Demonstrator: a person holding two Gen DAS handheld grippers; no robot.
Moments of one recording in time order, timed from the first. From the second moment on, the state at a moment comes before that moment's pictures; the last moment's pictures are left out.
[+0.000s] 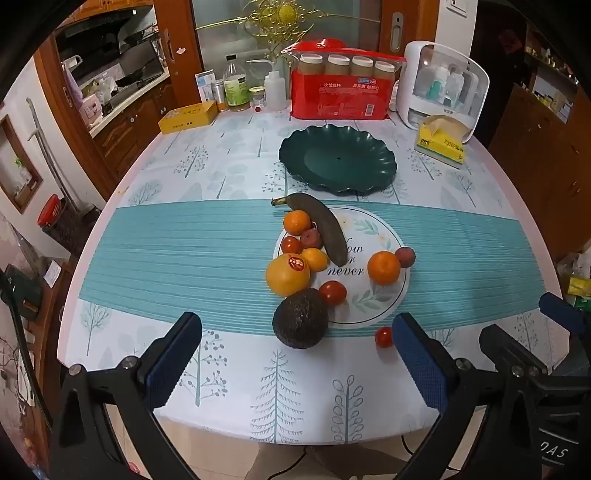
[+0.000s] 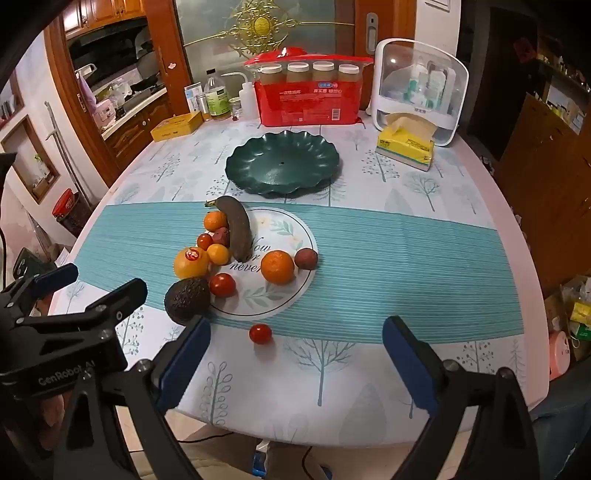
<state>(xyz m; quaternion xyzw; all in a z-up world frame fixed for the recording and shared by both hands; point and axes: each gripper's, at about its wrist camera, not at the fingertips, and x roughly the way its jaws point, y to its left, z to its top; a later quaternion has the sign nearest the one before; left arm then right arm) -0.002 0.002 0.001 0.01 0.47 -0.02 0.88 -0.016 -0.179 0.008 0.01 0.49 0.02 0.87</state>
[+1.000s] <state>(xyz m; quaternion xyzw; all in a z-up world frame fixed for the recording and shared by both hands) -0.009 0.011 0.002 0.01 0.48 -0.01 0.88 -0.023 -0.165 0.014 0.00 0.48 0.03 0.88</state>
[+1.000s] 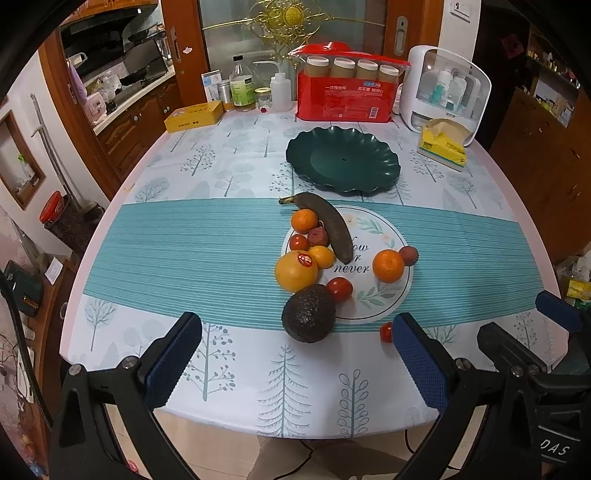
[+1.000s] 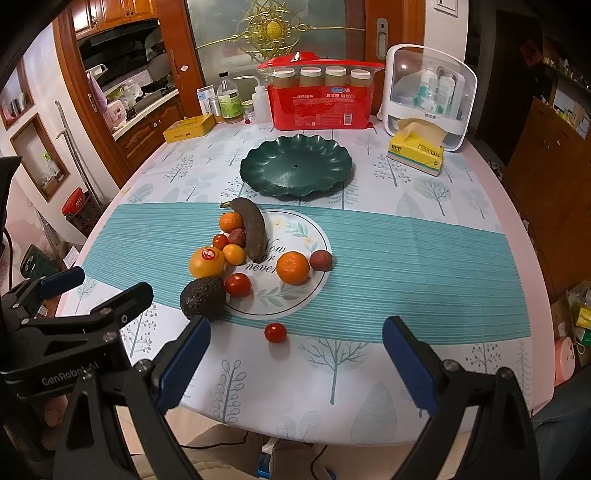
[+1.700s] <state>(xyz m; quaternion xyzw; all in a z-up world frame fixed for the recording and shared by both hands) -0.003 0.017 -0.002 0.01 0.49 -0.01 0.87 -0.012 -0.158 0.007 0.00 0.48 0.04 0.88</state>
